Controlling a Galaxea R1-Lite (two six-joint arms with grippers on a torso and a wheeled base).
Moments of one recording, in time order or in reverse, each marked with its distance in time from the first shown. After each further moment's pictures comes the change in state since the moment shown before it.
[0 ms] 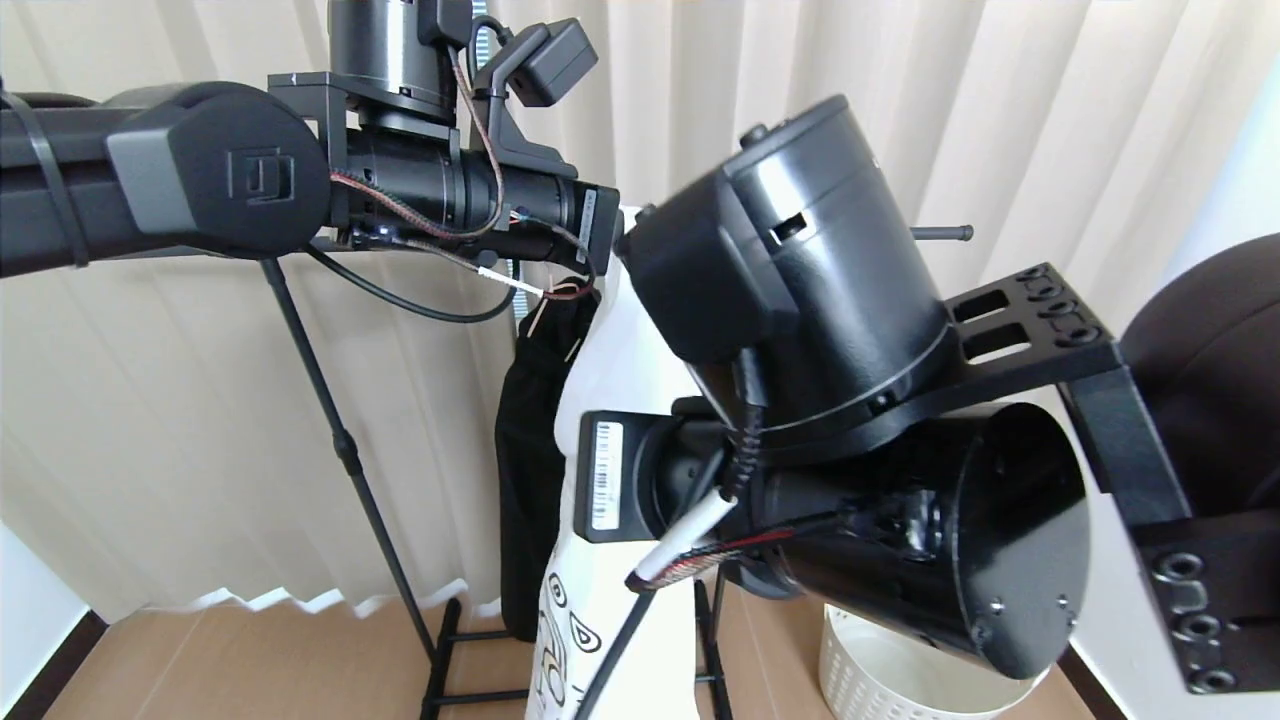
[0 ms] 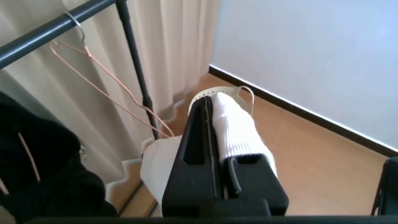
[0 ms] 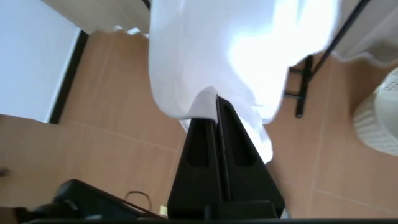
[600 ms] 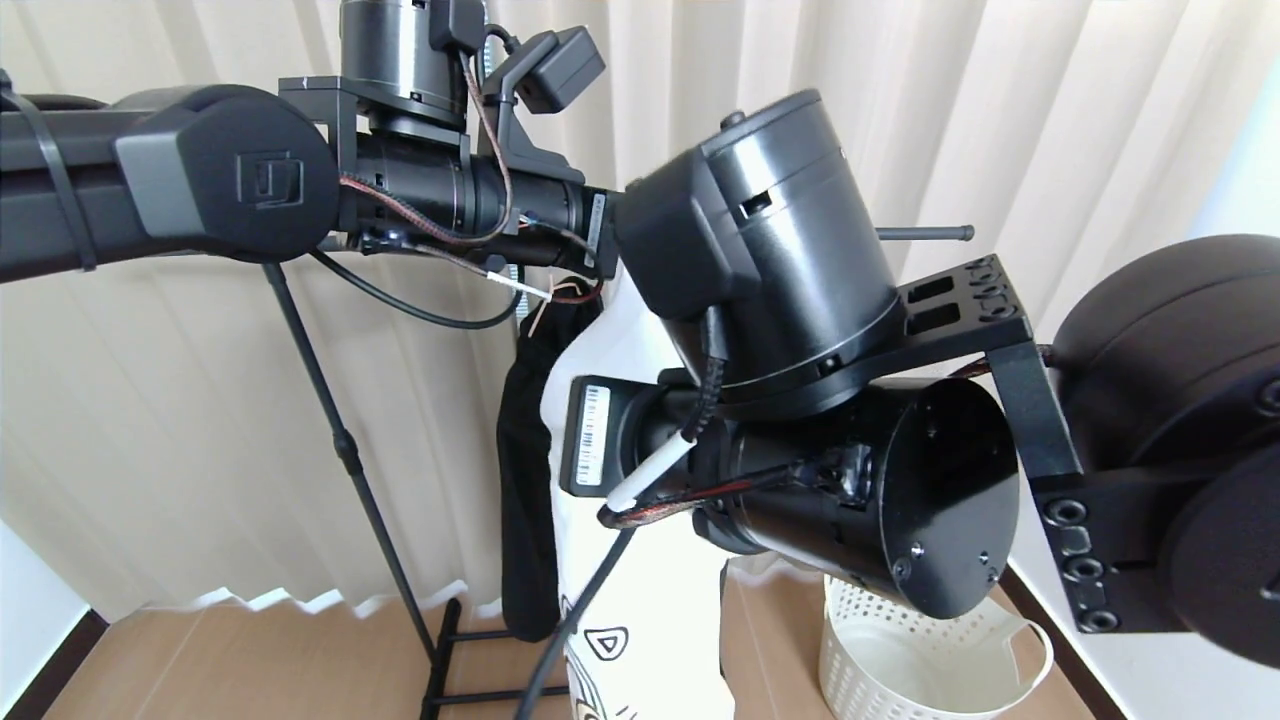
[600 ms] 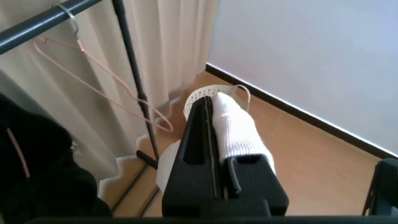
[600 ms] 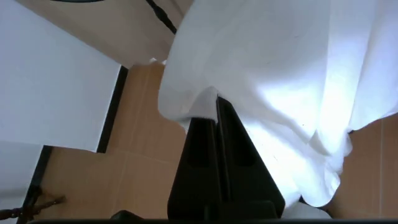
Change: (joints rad) left arm -0.004 0.003 0.002 0.010 0.039 -0.029; right arm -0.040 0.021 -0.007 -0.040 -0.008 -0.043
